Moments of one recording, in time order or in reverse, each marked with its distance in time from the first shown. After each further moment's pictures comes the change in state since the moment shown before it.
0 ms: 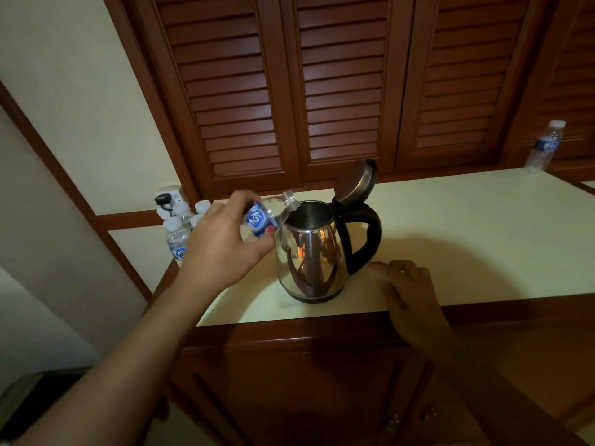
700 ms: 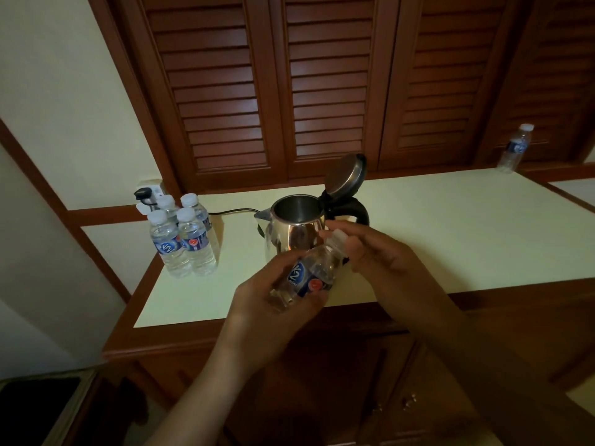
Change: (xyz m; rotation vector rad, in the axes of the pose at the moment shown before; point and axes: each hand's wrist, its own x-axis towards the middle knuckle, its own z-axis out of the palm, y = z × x) left_hand -0.092 0.033 0.036 -0.759 -0.225 -0.084; right_hand 0.004 -0.117 -0.068 0.637 -0.165 -0.031
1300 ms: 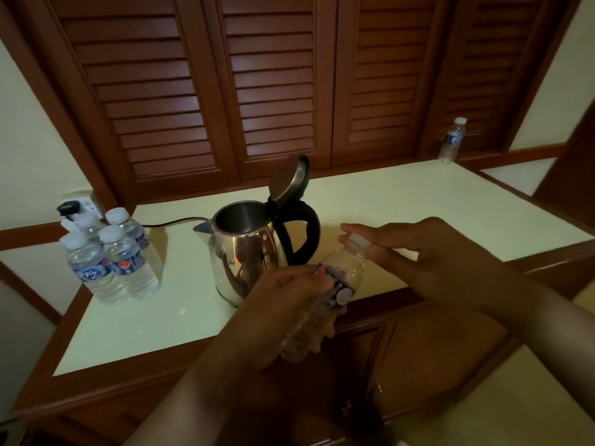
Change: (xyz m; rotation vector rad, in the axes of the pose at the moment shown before) left_hand 0.047 0.020 0.057 -0.516 -0.425 -0.323; right_hand -0.016 -0.013 -0.100 -0.494 -0.111 -0.072
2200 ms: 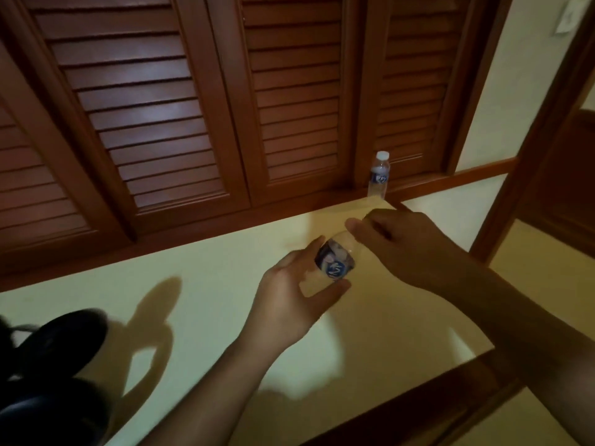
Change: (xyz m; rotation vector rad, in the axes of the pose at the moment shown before) left_hand 0.323 -0.009 0.165 0.827 0.239 0.473; right_hand 0.064 0.258 -0.194 -0.258 0.210 0.363
